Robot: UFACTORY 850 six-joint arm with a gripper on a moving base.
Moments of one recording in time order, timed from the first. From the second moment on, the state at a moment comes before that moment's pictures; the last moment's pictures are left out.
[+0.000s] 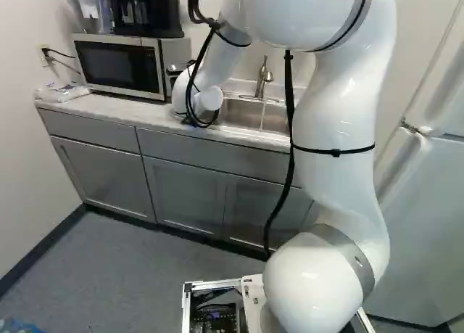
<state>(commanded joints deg) 23.5 -21.6 -60.2 -2.2 34.7 0.0</state>
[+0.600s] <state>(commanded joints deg) 23.4 -20.2 -60.3 -2.2 34.7 0.0</state>
